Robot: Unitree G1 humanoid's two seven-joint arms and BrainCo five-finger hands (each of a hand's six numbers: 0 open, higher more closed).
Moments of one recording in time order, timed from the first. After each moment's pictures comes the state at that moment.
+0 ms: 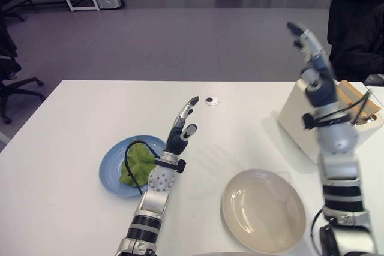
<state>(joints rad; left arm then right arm) -0.13 0.09 -0.11 0.15 0.21 -0.49 0.02 -0.48 -0.49 -0.13 -0.11 -0.23 -0.23 0.15</state>
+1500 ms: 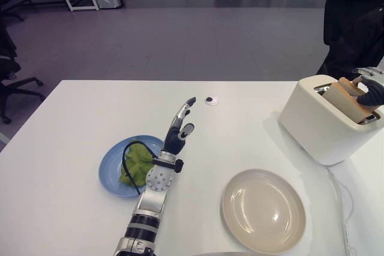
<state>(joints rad) -0.13 0.10 -0.09 0.18 0.20 -0.48 0.02 -0.71 -1.07 0.23 0.74 -0.75 -0.31 0.04</state>
